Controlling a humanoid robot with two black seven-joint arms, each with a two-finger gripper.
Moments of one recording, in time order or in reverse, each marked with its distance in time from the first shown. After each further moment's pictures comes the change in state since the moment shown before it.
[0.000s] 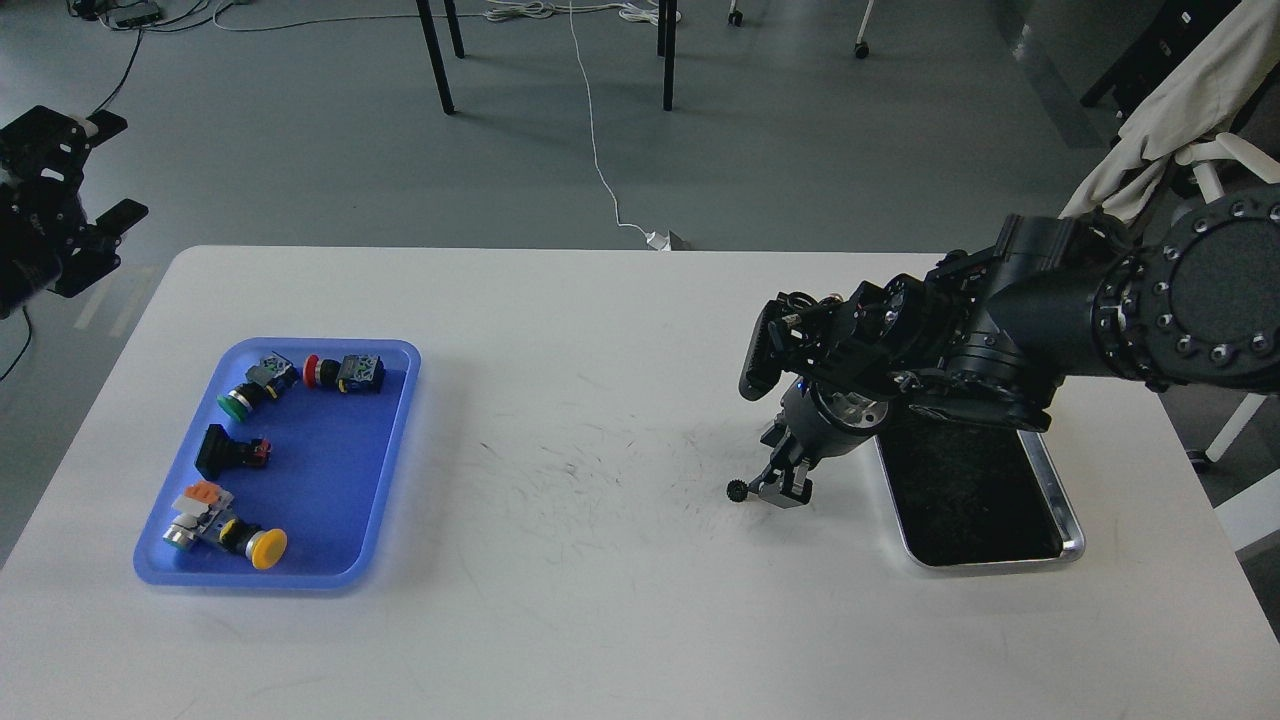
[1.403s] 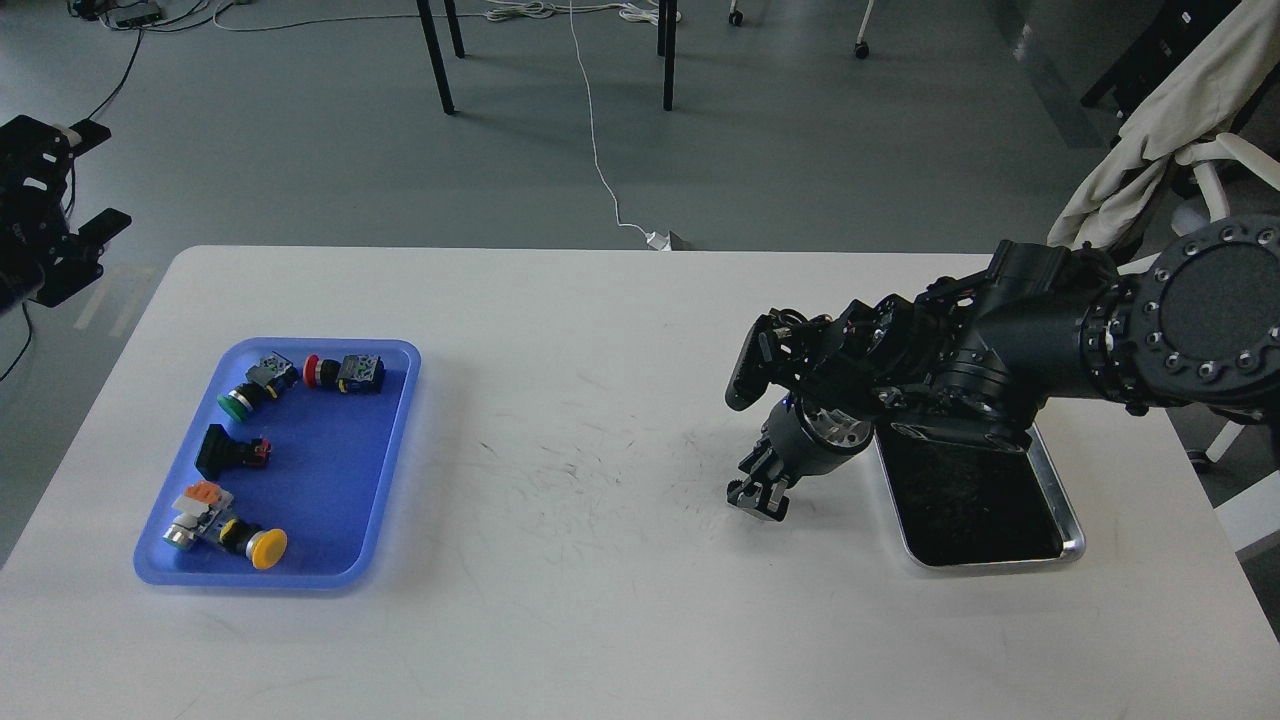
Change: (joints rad) left arm 0.019 0.022 0.000 0.000 0.000 -0.001 0.000; right arm -0.064 0.000 0.065 -0.028 0.025 0.019 0.000
